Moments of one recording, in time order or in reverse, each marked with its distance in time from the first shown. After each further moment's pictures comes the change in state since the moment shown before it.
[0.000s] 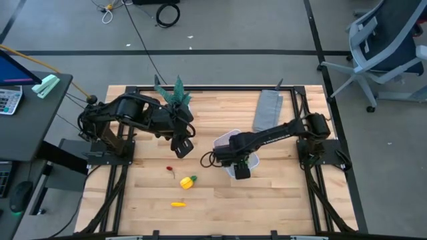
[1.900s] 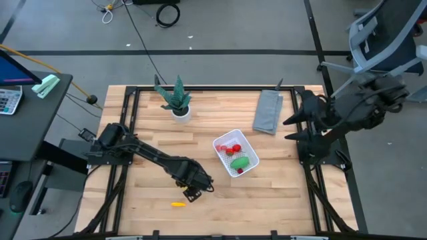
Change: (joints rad) left arm -0.201 0.201 -0.830 0.493 0.322 -0.335; right arm 0.301 -0.561 0.796 -0.475 0.260 0.420
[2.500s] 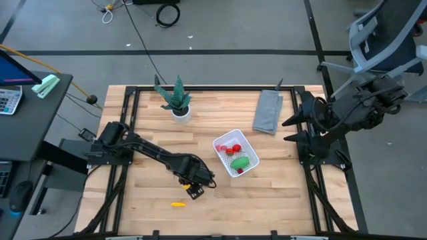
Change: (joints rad) left arm 0.038 -0.001 -0.066 0.125 0.020 0.049; right arm 0.008 0.010 -0.001 0.000 0.000 -0.009
